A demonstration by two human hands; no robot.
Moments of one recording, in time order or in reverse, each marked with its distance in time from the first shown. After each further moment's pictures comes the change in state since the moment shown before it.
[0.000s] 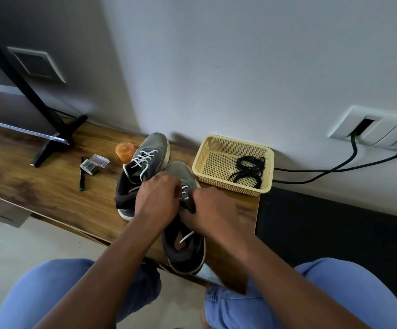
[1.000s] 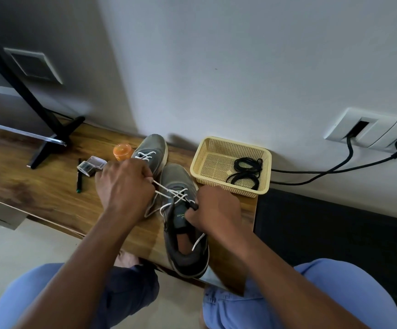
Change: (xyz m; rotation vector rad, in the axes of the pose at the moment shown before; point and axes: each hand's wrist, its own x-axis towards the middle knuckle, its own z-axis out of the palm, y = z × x) left_hand 0.009 -0.026 -0.035 0.026 0.278 -0.279; right_hand 0.000 0.005 -0.008 -0.010 0.011 0.138
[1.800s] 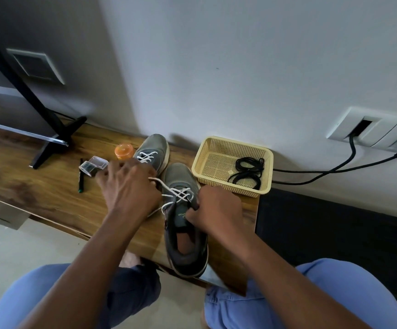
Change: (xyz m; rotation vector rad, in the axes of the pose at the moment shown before) left_hand -0.008 0.003 -0.001 0.103 -0.114 0.032; right_hand 0.000 0.000 0.003 -0.010 0.036 -0.006
